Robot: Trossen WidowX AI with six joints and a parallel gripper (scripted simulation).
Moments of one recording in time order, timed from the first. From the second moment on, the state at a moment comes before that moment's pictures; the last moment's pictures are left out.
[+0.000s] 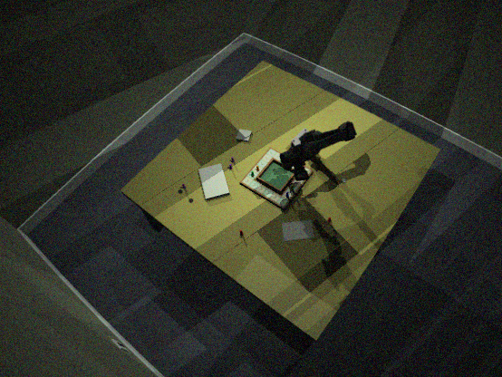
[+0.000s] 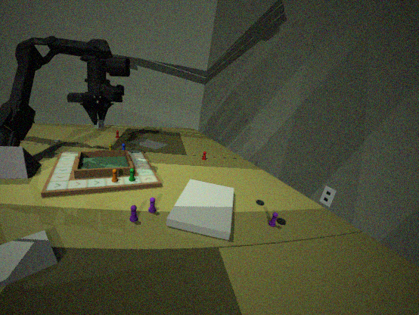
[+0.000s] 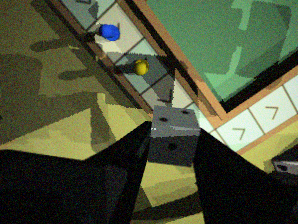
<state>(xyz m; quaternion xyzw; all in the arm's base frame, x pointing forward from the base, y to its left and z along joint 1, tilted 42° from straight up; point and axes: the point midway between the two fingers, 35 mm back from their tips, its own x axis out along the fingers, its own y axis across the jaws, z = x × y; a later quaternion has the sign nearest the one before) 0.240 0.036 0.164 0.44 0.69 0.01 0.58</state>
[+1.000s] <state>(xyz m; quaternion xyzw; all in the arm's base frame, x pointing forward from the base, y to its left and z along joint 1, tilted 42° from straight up) 0.271 -0.025 0.072 0.62 0.66 -0.26 0.33</state>
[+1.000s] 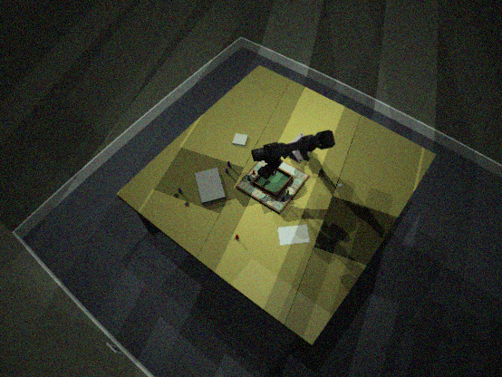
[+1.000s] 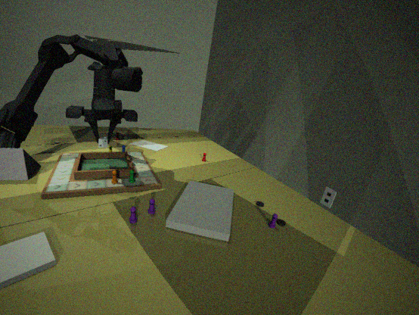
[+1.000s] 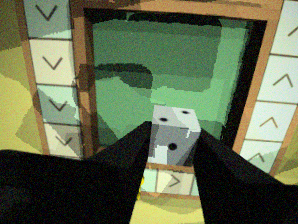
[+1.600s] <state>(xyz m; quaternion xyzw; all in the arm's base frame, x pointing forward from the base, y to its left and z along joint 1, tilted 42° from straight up) 0.263 -0.019 0.058 0.49 0.58 -0.43 0.48</state>
